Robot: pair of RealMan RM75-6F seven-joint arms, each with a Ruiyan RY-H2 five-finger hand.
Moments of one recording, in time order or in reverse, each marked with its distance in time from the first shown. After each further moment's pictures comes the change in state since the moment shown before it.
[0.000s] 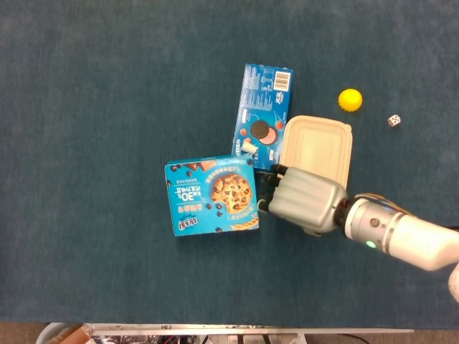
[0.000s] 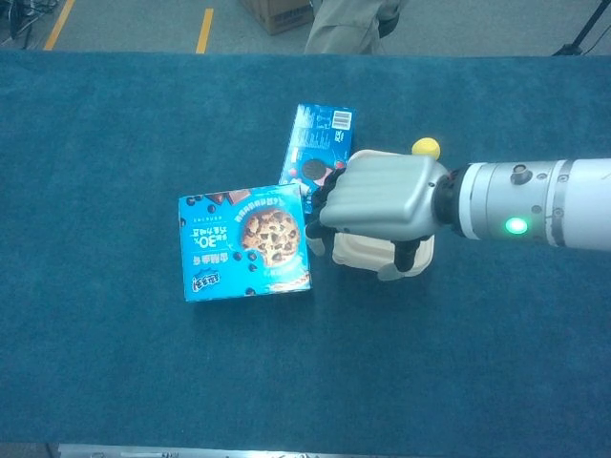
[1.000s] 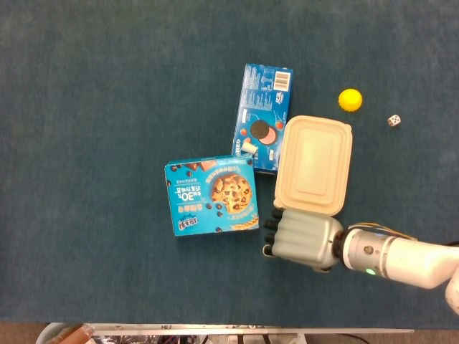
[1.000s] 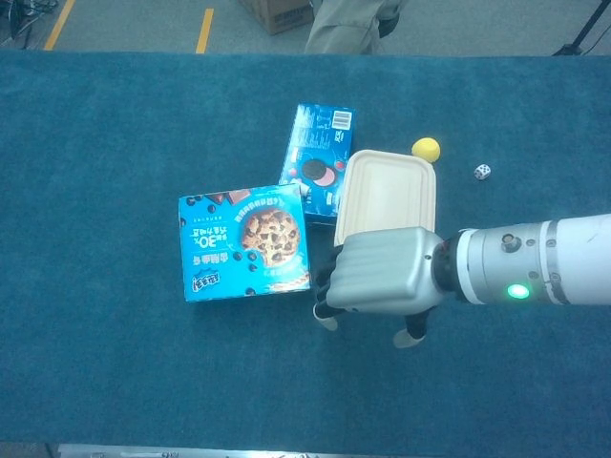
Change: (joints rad) left arm 0.004 -0.002 -0.001 0.004 0.004 -0.002 -0.003; right arm 0.042 -0.064 -0.103 0.005 -0.066 -0.092 0.008
